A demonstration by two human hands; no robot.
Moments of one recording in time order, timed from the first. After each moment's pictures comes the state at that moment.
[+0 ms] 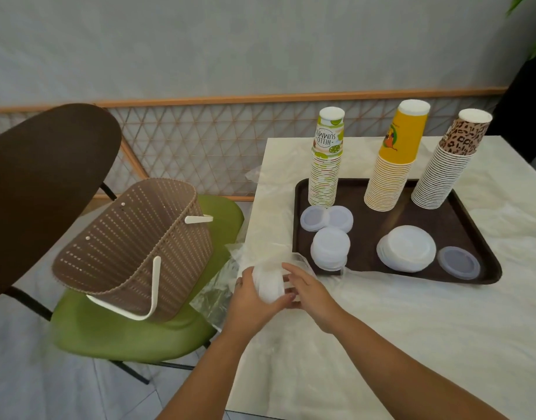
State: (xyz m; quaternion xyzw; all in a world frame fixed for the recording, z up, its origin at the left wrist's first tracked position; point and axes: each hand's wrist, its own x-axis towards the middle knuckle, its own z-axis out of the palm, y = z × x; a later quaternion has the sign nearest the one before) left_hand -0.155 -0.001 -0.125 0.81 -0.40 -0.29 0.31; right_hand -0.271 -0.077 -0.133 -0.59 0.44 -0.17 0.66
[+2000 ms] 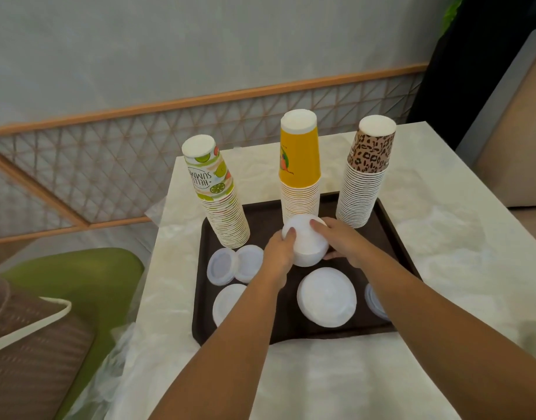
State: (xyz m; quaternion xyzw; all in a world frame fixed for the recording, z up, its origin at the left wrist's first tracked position) left_hand -0.303 -0.292 -0.110 0.72 -0.28 -0.51 0.37; right_hand -0.420 -0.351 -0.117 -0.53 0.60 -0.16 0.58
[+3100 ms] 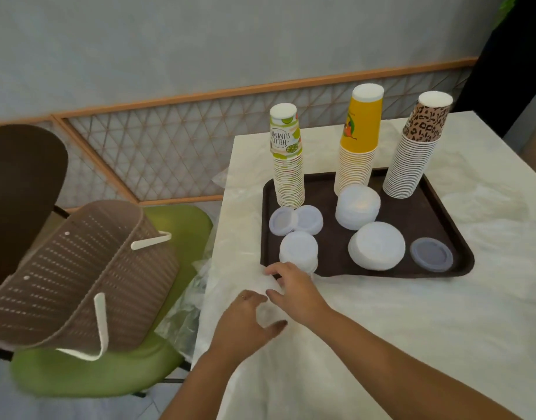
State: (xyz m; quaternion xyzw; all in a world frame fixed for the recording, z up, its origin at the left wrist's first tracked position) left_hand -0.187 -0.027 -0.123 0.78 -0.55 -0.27 0.12; right_hand -0.301 -0.114 -0.123 -0.78 0.42 -0.15 0.45
